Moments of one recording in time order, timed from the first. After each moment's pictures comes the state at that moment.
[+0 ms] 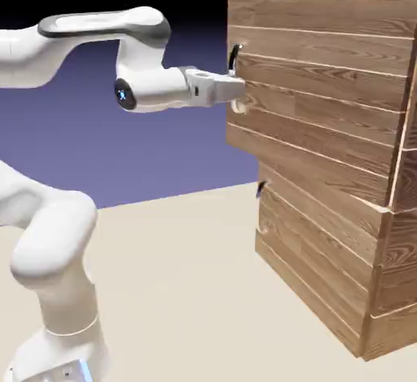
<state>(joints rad) -0.29 -0.89 0.63 -2.47 2.57 2.94 -1.32</state>
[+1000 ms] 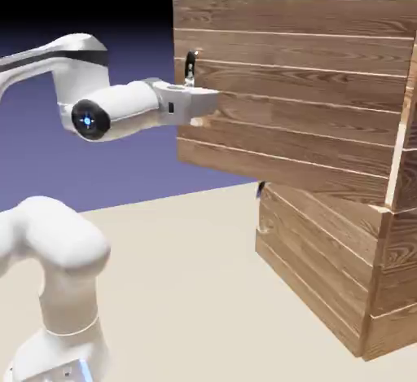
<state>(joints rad) 0.34 -1.44 -0.01 -2.96 1.41 2.83 -0.63</state>
